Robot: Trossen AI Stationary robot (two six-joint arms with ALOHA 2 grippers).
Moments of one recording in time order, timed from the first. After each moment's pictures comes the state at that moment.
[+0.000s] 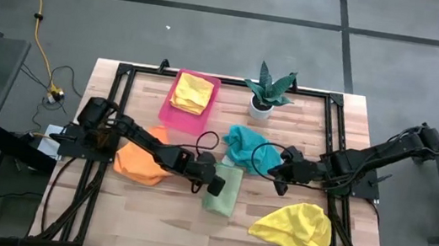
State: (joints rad) left arm -0.12 1.94 1.04 -0.04 -0.12 -1.29; right arm 0.35 0.98 0.61 -0.40 0.32 0.94
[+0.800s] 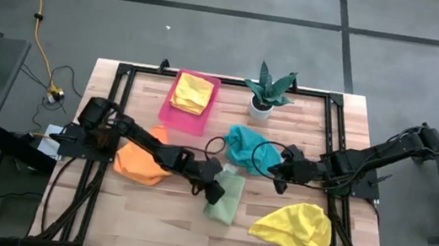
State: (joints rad) left arm -0.10 1.90 1.03 0.11 0.03 -1.03; right arm 0.35 0.98 0.61 -0.40 0.37 0.95
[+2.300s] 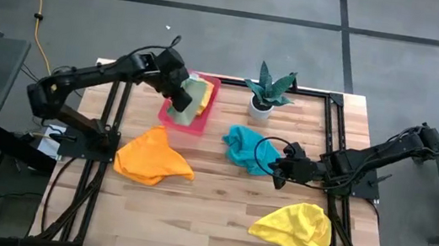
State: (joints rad) left arm 0.73 1.38 1.14 -0.78 0.20 -0.24; right arm 0.35 0.98 0.61 -0.40 0.44 1.05
